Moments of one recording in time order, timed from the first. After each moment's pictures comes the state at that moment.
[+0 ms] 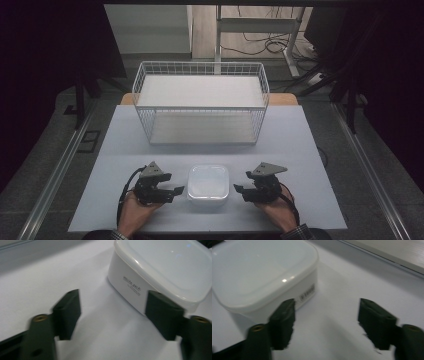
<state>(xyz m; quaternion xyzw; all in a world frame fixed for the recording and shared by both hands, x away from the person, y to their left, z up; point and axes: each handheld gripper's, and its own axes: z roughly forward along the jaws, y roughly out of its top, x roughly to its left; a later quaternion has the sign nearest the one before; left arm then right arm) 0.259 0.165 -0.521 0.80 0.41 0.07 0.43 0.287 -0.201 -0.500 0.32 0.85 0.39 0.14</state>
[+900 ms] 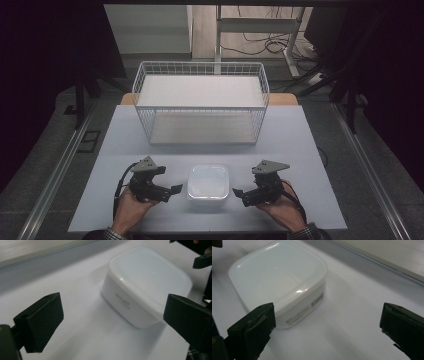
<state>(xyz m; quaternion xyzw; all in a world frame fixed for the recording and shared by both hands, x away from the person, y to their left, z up) 0.263 0.169 -0.496 0.79 0.39 0.05 0.47 0.282 -0.196 -0.476 0.32 0.85 0.39 0.12</state>
